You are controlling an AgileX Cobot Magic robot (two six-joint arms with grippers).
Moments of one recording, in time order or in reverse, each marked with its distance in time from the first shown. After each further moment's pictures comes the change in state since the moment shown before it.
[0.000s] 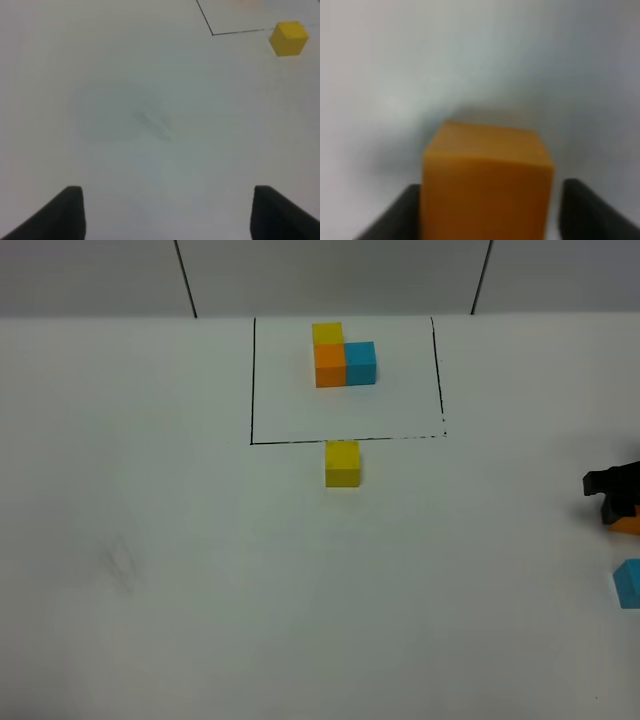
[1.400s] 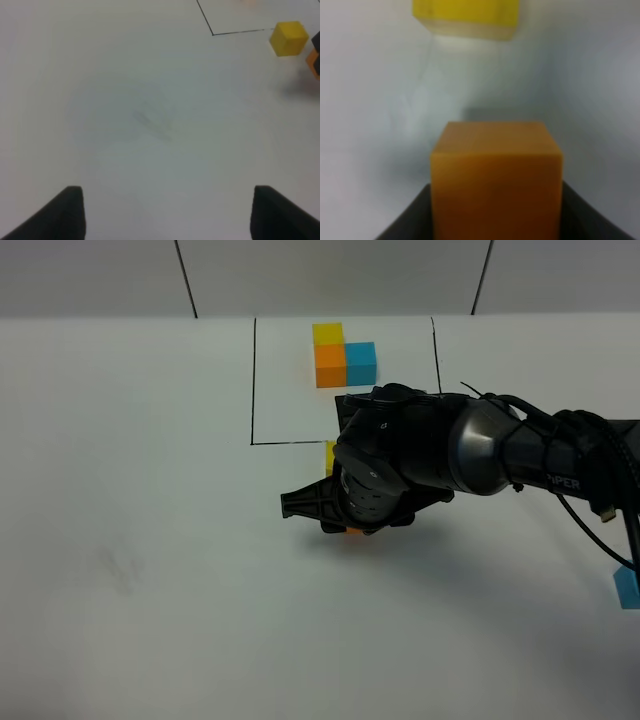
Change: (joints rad) left arm 0.000 0.000 0.000 0.000 0.000 0.000; right arm 0.901 0.168 -0.384 -0.318 0.167 0.944
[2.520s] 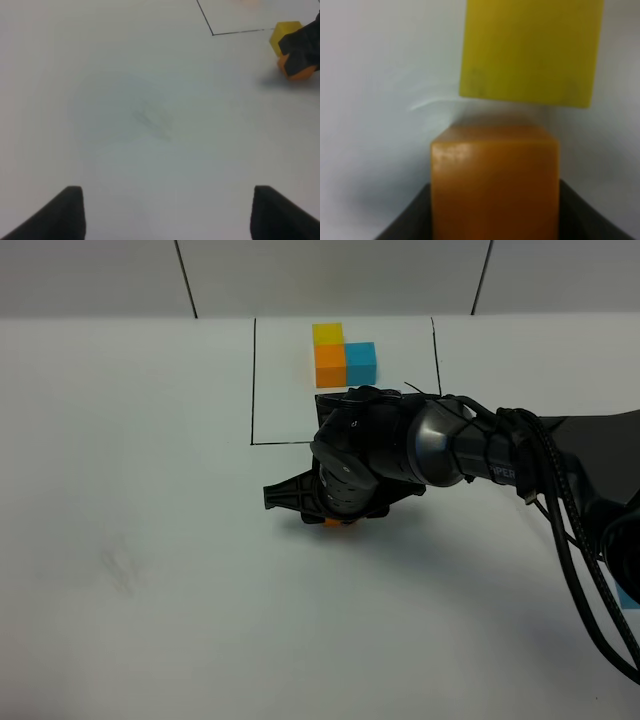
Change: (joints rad) left arm 0.000 0.000 0.000 0.000 0.000 0.000; right arm -0.017 0.142 -0.114 -0.004 -0.047 -0.008
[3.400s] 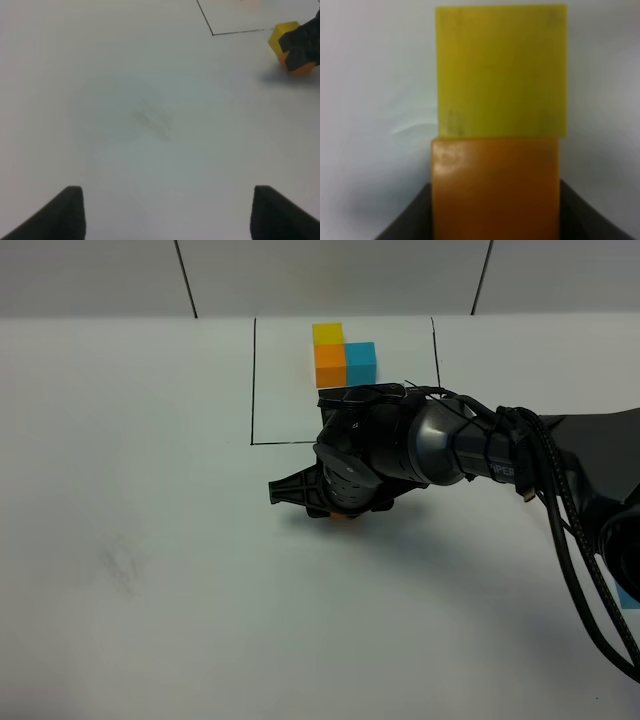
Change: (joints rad) left arm 0.000 0.000 0.000 0.000 0.000 0.000; right arm -0.005 0.005 0.000 -0.062 -0.003 0.034
